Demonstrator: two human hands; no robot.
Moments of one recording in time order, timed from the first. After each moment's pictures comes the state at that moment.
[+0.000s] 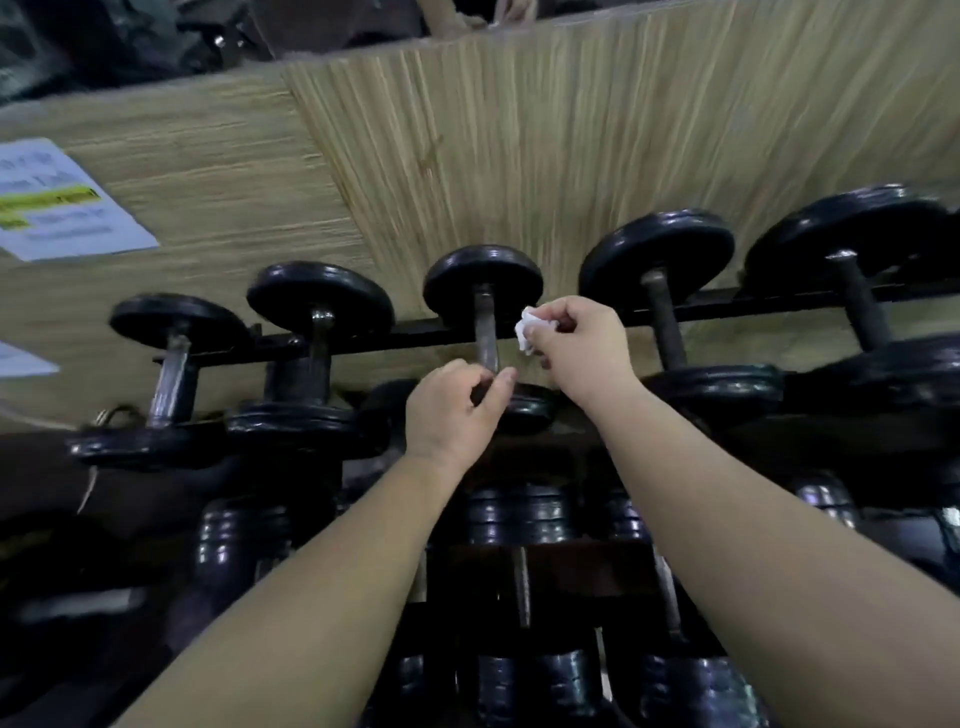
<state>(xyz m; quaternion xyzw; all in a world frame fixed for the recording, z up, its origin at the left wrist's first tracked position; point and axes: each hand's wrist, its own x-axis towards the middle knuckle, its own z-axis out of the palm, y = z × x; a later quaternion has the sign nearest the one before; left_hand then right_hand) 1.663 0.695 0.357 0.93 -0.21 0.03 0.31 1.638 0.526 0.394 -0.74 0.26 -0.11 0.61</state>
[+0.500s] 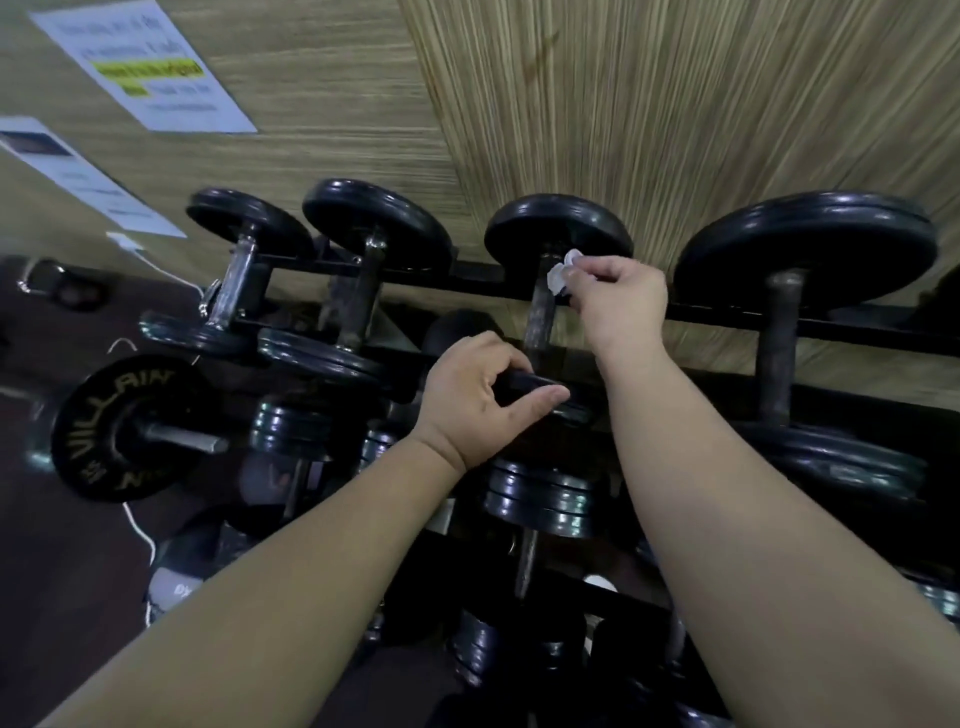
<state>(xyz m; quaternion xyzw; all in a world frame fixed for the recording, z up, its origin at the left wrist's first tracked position) 1.658 0.695 0.349 0.92 -0.17 0.03 0.35 1.719 0.521 0.350 -0.67 0.28 -0.05 0.68</state>
